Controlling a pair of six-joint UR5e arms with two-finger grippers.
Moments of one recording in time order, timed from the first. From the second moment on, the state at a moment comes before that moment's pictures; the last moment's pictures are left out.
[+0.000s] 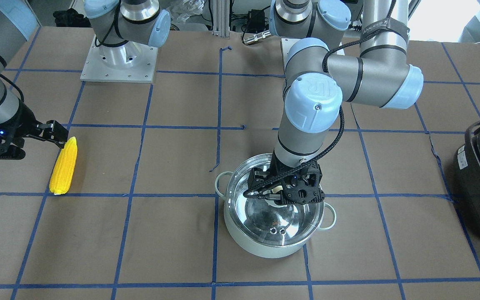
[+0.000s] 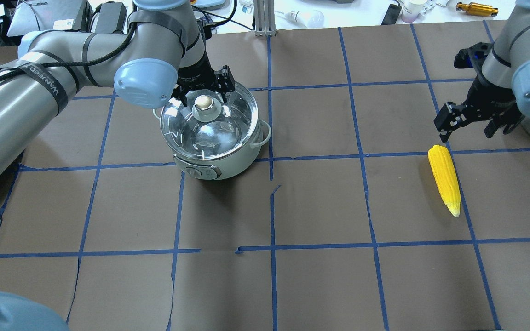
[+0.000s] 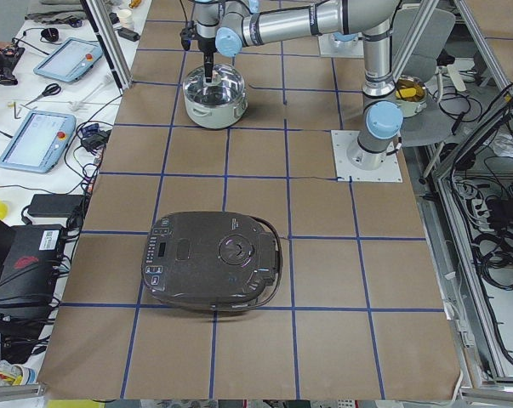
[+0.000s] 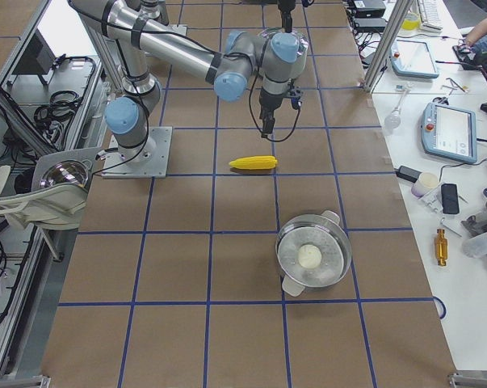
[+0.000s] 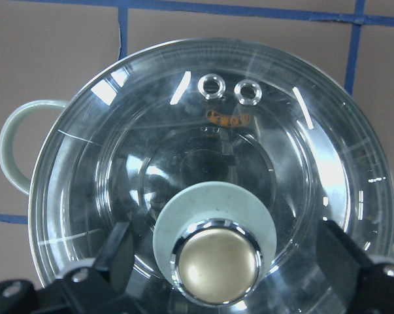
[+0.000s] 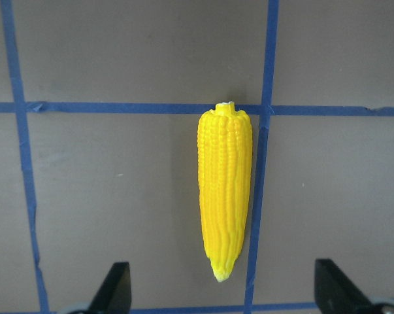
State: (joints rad) left arm -1.73 -1.95 -1.53 -1.15 1.59 -0.24; right arm 1.26 -1.46 1.85 -1.88 -1.67 -0.35
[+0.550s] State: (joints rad) left arm -1.73 -1.94 -1.54 -1.15 1.60 -0.22; right arm 1.21 -1.39 2.03 -2.19 -1.67 -0.47
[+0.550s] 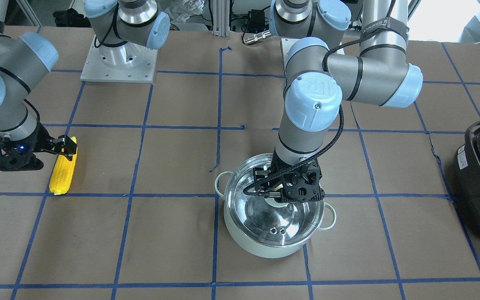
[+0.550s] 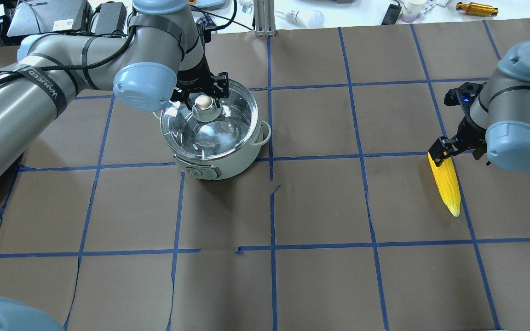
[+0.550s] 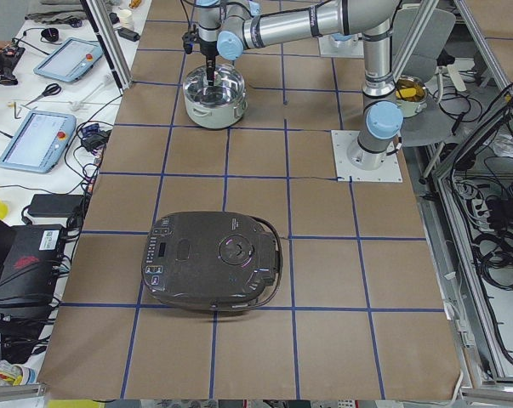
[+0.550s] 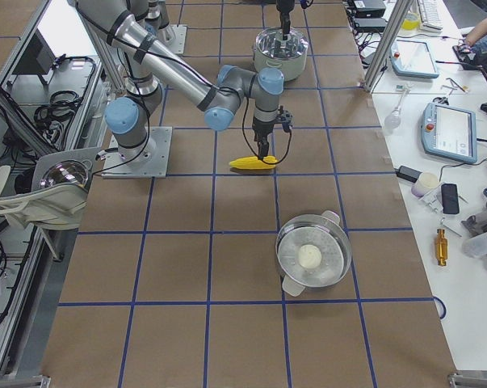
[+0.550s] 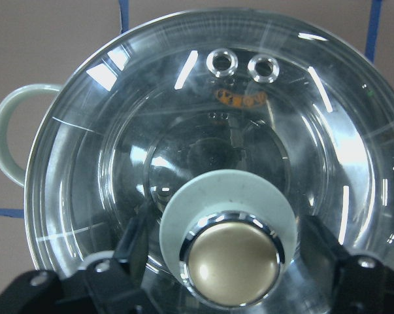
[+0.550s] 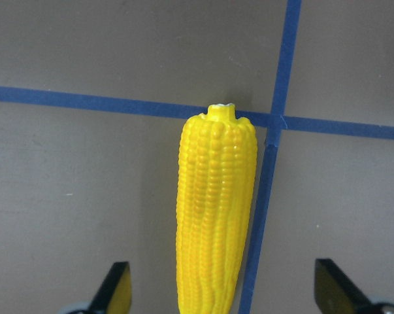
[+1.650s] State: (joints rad) left arm -1.50 -1.83 -1.46 -1.34 1.58 -0.01; right arm 1.20 -1.26 2.03 -2.25 -1.63 -0.38
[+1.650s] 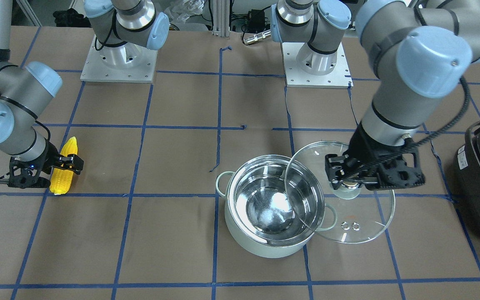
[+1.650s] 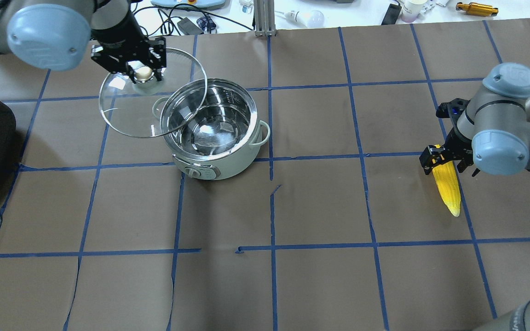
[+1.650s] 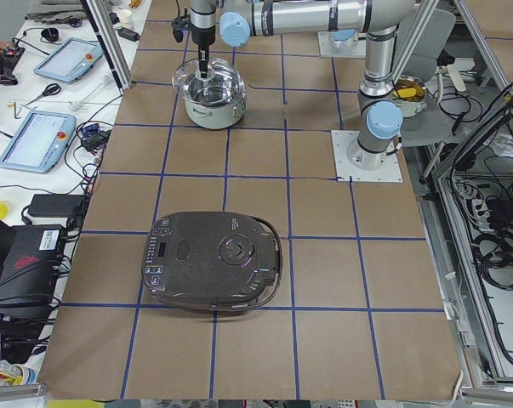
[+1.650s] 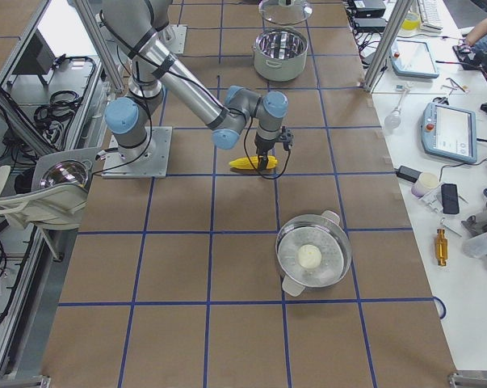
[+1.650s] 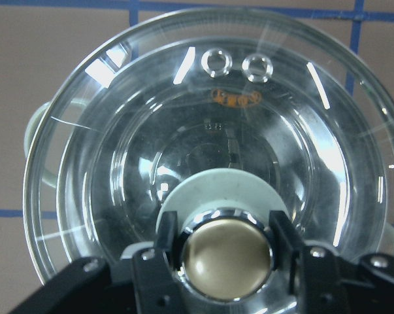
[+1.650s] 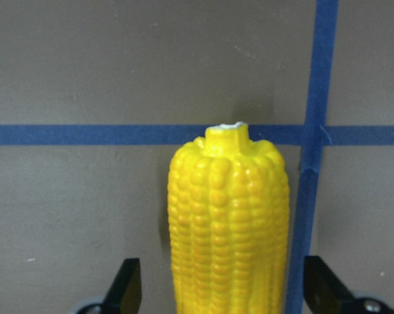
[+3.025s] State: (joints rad) left arm -1.17 -1.98 -1.74 -0.95 1.57 0.37; right arm 1.72 -1.14 1.28 -1.76 -1.58 0.26
